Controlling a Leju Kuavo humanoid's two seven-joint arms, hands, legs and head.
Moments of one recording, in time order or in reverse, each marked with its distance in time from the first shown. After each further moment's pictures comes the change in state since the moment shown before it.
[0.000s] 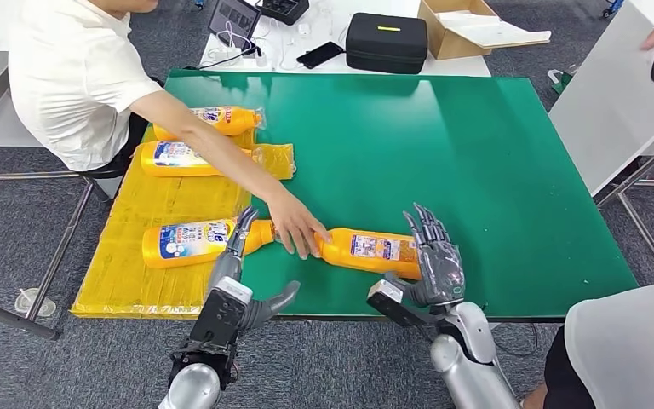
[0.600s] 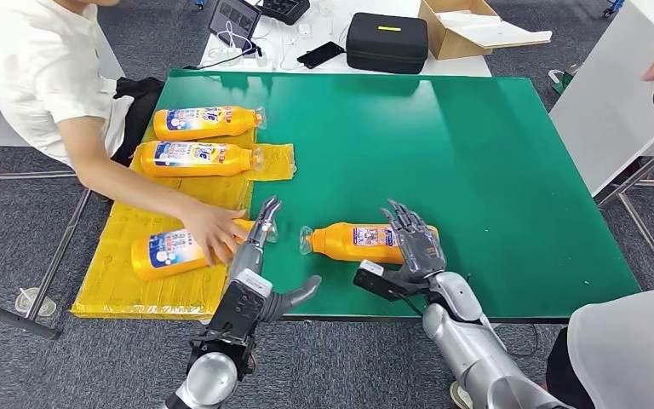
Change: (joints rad) left arm -0.064 -0.031 -0.057 0.061 0.040 0.001 -0.021; right arm -0.251 -0.006 0.094 0.403 0.030 0.087 0.031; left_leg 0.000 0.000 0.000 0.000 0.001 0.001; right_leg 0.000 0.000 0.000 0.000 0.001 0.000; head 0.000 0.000
